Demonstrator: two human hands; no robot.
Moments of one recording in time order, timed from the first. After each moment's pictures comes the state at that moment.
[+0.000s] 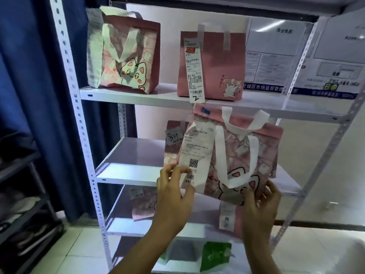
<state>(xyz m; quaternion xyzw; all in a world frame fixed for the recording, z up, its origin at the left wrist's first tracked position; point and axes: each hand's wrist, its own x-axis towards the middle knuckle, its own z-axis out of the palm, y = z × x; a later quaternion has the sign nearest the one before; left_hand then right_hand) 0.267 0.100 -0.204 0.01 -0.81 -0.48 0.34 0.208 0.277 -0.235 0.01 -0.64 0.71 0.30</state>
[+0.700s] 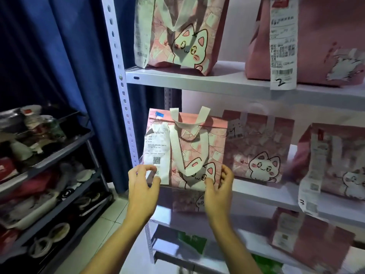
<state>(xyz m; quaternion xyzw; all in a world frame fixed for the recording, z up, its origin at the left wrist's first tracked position) 0.236 -0.114 -0.276 0.26 -0.80 -0.40 0.38 0.133 0.038 -0.298 0.11 -0.69 0.72 0.05</state>
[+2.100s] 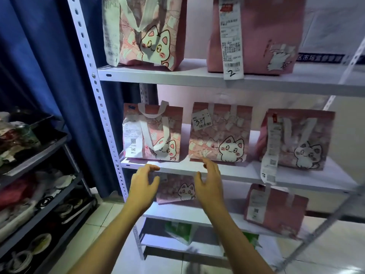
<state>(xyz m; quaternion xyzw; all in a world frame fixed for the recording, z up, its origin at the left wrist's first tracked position) 0.235 -0.070 -0.289 0.19 -0.86 -0.40 0.24 0.145 0.107 -0.300 0.18 -0.81 0.54 0.10</state>
